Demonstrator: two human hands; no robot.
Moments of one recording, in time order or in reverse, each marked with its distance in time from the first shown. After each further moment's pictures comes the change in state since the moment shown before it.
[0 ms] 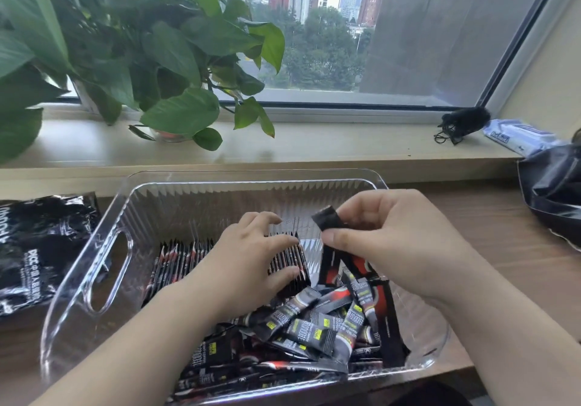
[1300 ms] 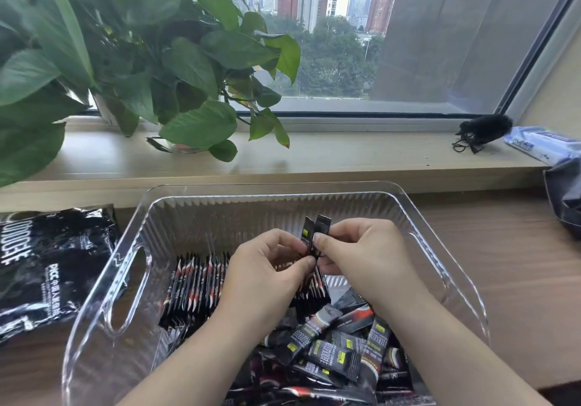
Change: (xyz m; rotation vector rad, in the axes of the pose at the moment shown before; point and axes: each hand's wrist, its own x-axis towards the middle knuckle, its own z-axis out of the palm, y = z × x) left_hand -0.005 0.029 0.001 -0.992 0.363 -0.459; right_hand 0.040 0.031 0.058 0.184 0.212 0.189
